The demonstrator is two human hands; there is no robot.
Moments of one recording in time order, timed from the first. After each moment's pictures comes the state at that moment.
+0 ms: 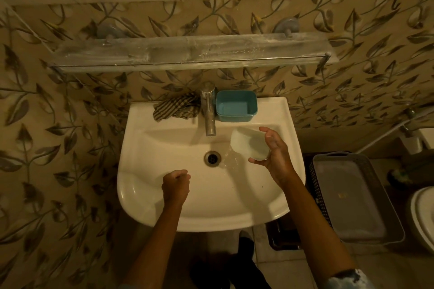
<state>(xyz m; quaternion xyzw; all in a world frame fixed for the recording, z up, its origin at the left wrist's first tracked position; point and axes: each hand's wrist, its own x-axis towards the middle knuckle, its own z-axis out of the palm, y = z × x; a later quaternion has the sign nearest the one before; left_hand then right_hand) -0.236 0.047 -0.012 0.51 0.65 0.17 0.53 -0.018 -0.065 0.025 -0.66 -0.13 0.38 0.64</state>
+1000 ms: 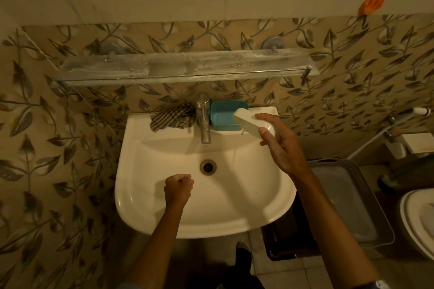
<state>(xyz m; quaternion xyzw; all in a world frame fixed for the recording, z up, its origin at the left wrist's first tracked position) -0.225 0.046 -0.004 0.53 0.63 0.17 0.55 -0.009 -0.081 0.110 -0.69 -0.44 0.17 0.54</state>
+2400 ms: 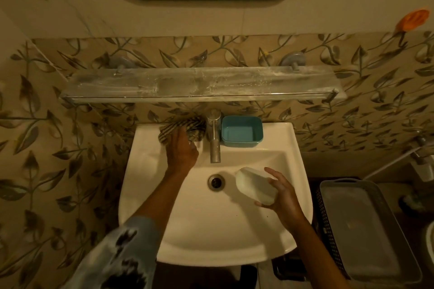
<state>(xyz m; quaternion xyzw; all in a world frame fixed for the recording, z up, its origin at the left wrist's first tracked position) -0.154 0.165 0.025 0.80 0.52 0.18 0.23 -0.015 -0.083 0.004 -0.63 -0.04 0.46 0.63</state>
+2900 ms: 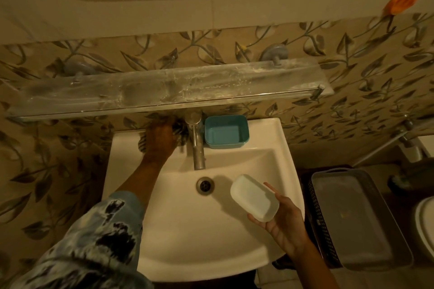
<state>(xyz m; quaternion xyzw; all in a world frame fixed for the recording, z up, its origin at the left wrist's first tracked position) -0.127 0.225 0.018 0.91 0.37 0.15 0.11 -0.019 -0.115 -0.002 -0.38 0.18 0.55 0.72</state>
